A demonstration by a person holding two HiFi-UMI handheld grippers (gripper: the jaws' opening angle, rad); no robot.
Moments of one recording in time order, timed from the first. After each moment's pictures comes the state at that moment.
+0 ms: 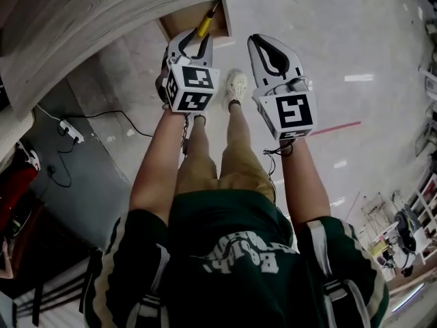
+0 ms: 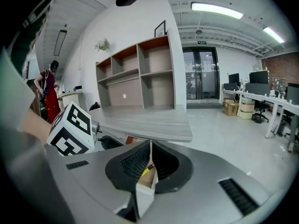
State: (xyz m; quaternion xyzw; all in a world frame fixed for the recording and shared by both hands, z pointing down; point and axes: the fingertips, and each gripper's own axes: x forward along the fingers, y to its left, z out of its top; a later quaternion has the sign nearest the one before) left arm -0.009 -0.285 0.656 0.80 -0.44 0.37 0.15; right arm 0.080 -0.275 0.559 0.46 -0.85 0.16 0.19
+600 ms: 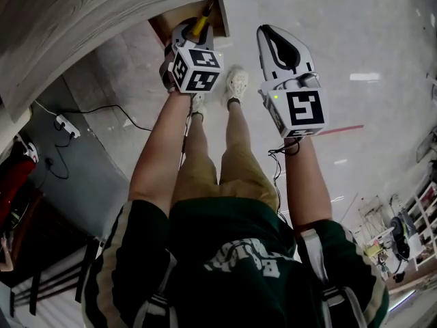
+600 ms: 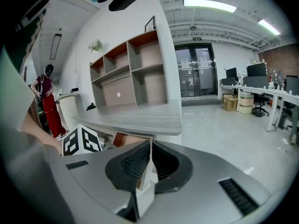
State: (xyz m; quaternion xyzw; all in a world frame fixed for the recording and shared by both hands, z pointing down) left arm 0.005 -0.317 0.750 0.76 -0.46 0.42 0.17; right arm 0.114 -0.313 0.602 0.46 -0.85 0.17 0.17
